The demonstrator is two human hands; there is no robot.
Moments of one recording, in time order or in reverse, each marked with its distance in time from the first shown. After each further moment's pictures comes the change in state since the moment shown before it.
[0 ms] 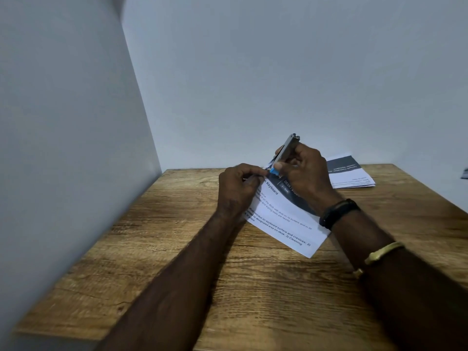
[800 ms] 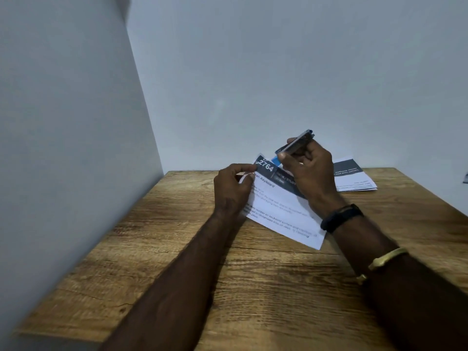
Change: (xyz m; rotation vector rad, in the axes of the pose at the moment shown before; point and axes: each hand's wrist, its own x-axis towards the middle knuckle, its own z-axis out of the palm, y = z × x) left_hand 0.004 0.009 -0.011 0.149 0.112 -0.065; right_hand 0.000 -0.005 0.001 0.222 0.120 0.047
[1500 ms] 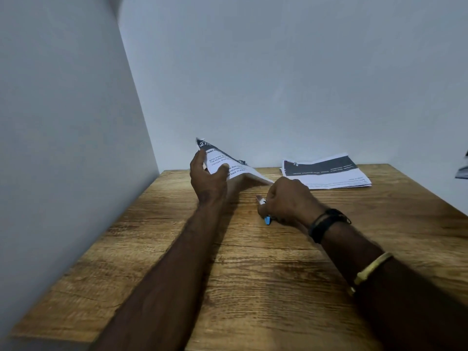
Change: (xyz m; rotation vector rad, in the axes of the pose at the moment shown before) left_hand 0.020 -0.003 -0.016 -0.185 0.302 -0.211; right_hand -0.029 0.003 0.014 -0.960 -0.453 0.253
